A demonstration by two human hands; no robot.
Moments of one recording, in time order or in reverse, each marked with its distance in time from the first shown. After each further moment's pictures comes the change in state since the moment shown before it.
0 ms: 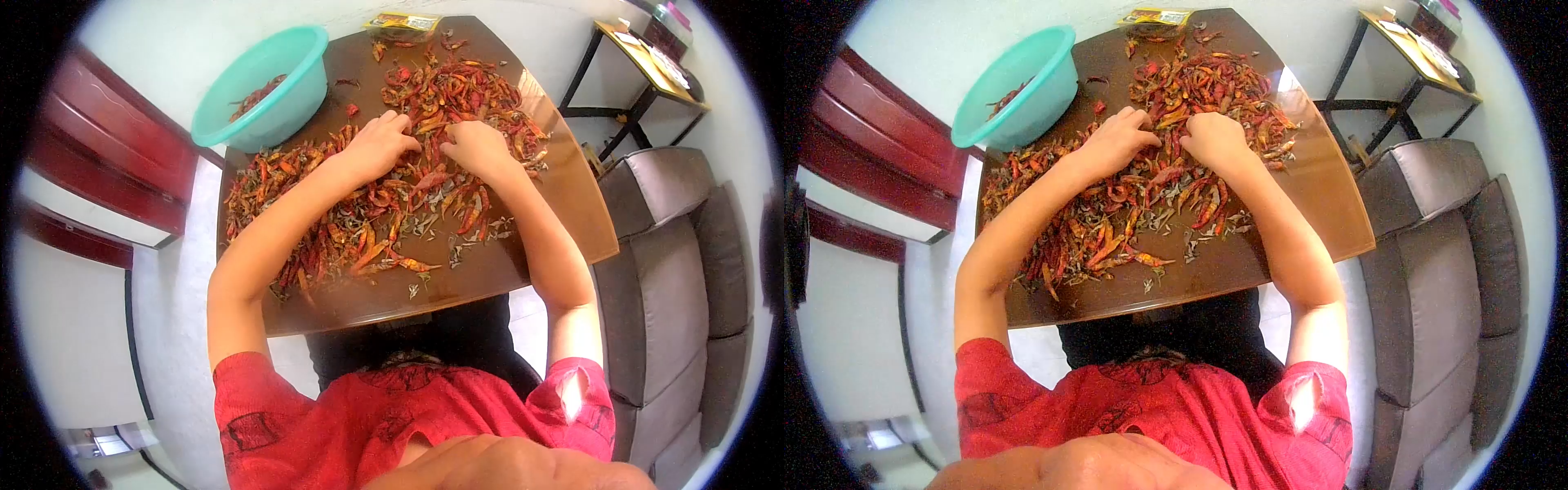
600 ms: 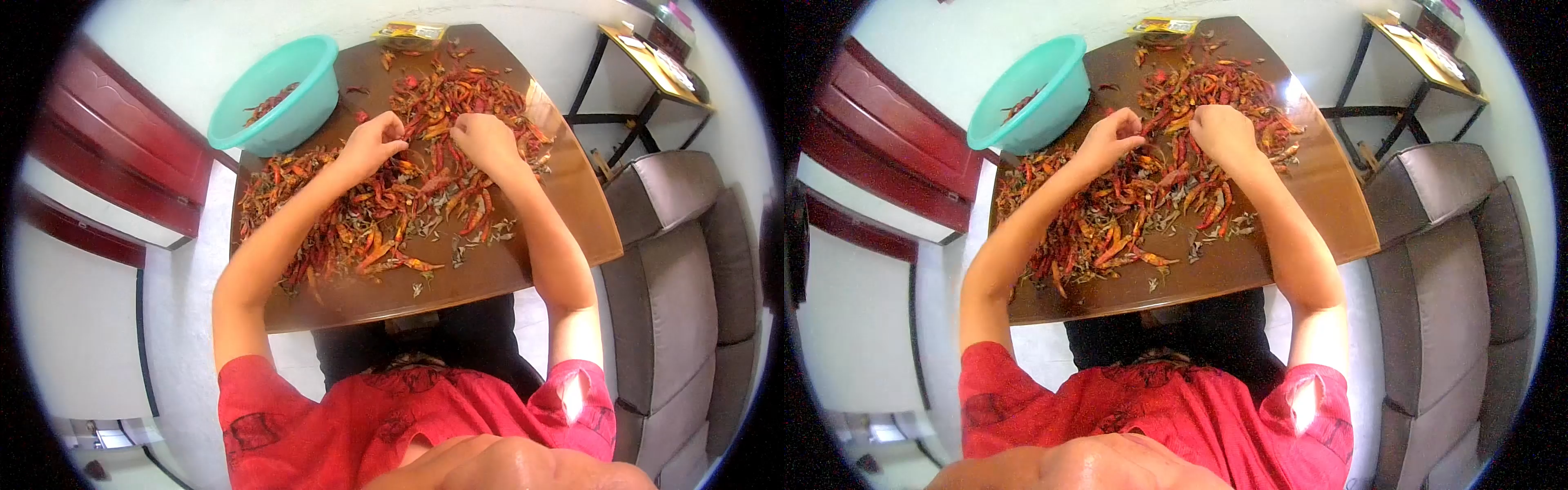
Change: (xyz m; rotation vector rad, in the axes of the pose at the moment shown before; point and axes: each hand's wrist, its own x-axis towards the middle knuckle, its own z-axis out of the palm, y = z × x) left_hand -0.007 0.005 -0.022 -0.558 0.073 -0.589; right_hand -0.004 -0.002 -0.018 0.199 0.199 0.062
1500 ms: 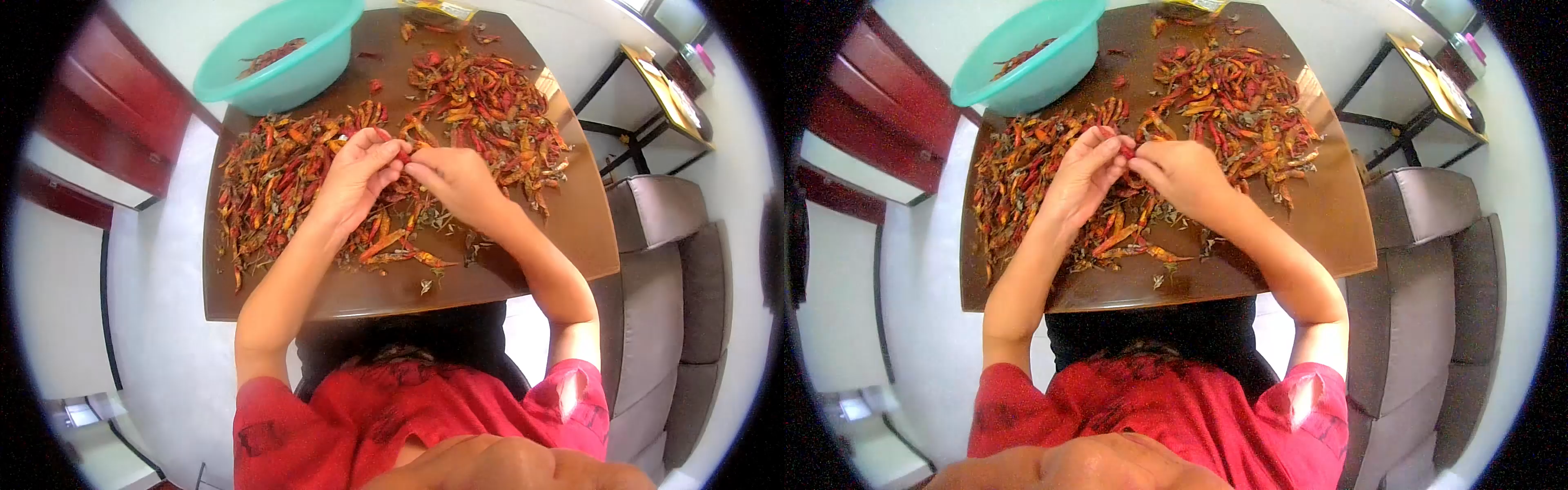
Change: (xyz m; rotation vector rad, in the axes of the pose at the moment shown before) left_hand -0.093 0.007 0.009 -1.503 0.187 -0.247; right_hand -0.052 -0.076 0.026 0.449 -0.142 -0.440
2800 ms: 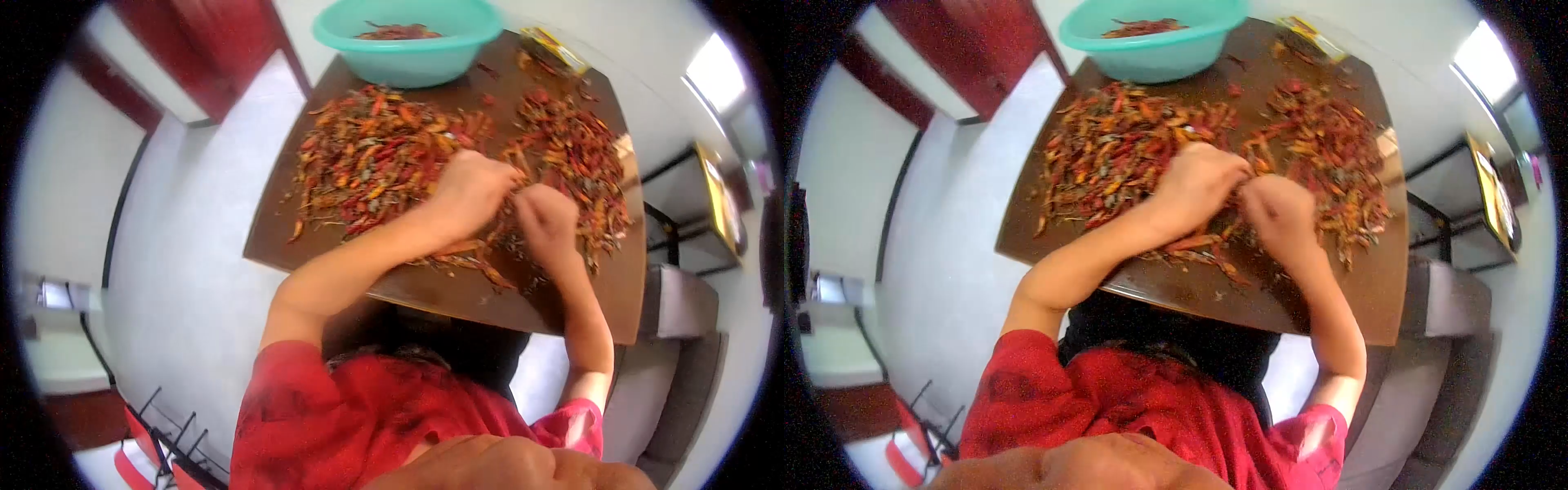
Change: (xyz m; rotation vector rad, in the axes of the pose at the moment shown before) left_hand -0.017 0.009 0.010 1.455 0.021 0.808; right_hand 0.000 -0.012 0.006 -0.054 0.072 -0.232
